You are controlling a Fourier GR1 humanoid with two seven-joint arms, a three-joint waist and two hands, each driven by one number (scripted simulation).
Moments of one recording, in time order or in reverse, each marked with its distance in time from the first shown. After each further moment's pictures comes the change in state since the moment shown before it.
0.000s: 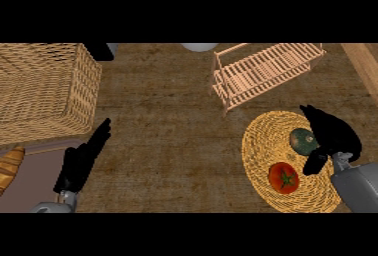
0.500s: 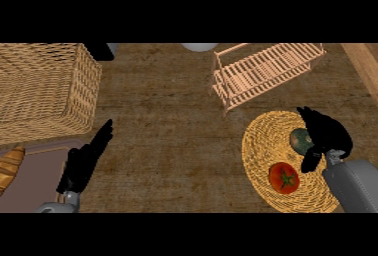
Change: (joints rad) left arm 0.004 -0.044 0.035 0.009 -0.049 -0.033 -0.003; right arm -0.028 0.074 -0.057 0.154 0.134 -0.023 -0.105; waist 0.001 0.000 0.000
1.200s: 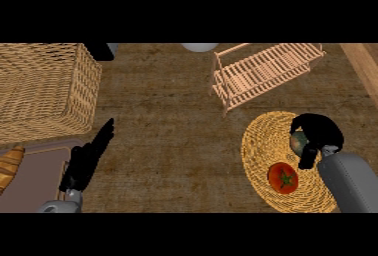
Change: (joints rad) left arm -0.010 -0.041 0.043 0.010 -0.052 -0.028 0.003; right arm -0.070 0.055 -0.063 0.208 0.113 -0.065 -0.203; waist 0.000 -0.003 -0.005
